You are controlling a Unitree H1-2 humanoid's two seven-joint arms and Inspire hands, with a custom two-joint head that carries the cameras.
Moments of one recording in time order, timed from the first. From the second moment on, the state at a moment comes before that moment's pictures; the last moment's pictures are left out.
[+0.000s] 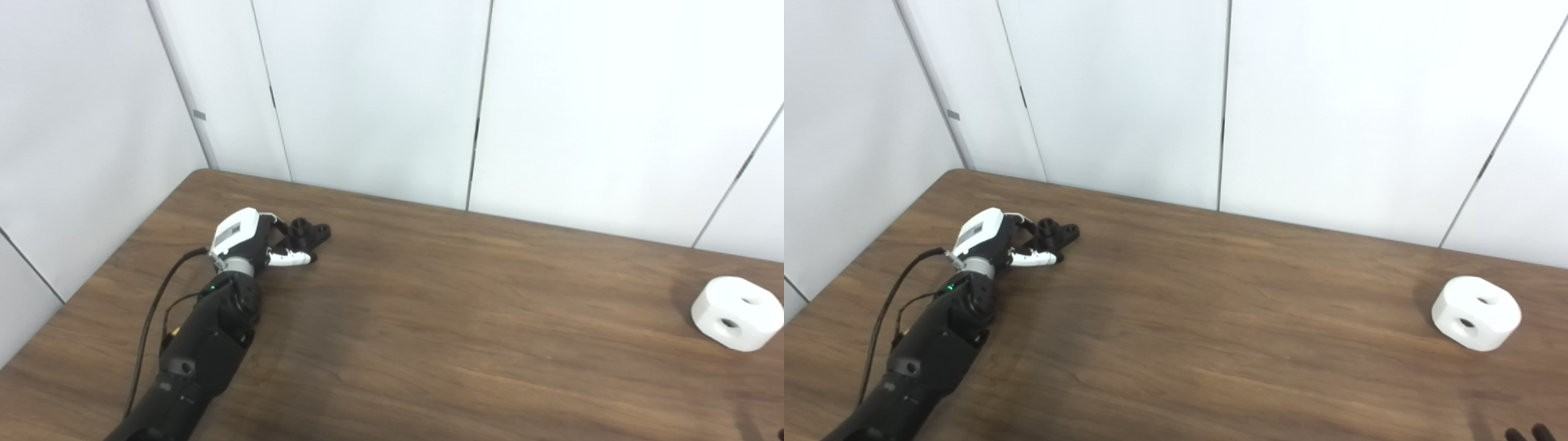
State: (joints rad) left arm -0.39 0.48 -0.06 0.29 0.62 0.45 0.00; right arm 0.39 -0.19 -0.20 -0.30 0.20 -0.08 0.13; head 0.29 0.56
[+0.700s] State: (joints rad) left arm -0.39 0.50 -0.09 0.30 0.62 0.41 0.03; right arm 0.39 -0.19 -0.20 -0.31 0.22 -0.07 0.12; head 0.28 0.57
